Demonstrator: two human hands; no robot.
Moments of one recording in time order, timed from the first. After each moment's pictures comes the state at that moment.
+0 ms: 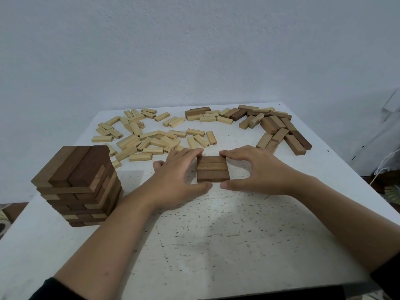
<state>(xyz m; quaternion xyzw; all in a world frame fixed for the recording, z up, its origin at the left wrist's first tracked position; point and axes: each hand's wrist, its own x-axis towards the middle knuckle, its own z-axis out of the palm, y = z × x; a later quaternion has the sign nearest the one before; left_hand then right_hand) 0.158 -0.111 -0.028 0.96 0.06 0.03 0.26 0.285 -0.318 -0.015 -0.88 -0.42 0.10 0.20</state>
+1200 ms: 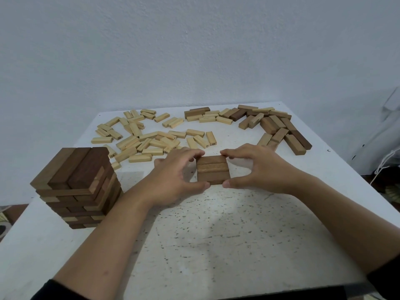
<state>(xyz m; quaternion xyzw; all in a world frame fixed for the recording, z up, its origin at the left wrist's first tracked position) 0.159 -0.104 -0.023 0.94 0.05 0.03 0.33 0.294 -0.321 -0.020 -0.86 -0.43 0.09 0.25</state>
